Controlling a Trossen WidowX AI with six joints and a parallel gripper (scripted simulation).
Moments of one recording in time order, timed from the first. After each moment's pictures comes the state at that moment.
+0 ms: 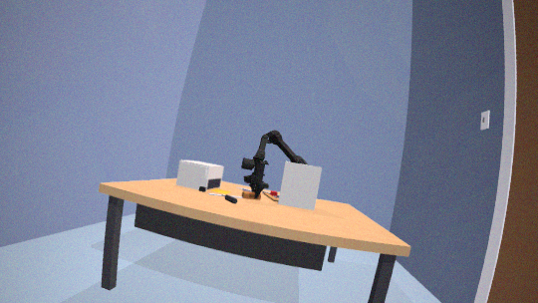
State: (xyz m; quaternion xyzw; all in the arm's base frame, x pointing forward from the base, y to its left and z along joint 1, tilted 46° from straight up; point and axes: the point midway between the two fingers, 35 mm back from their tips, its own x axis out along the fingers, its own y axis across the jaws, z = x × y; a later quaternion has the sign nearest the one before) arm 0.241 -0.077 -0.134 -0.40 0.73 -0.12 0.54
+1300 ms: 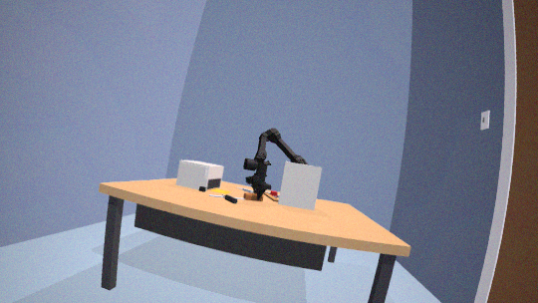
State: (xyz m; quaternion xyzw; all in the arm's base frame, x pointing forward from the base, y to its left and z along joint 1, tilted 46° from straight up) arm 0.227 -0.045 -0.165 -0.40 0.73 -0.12 0.54
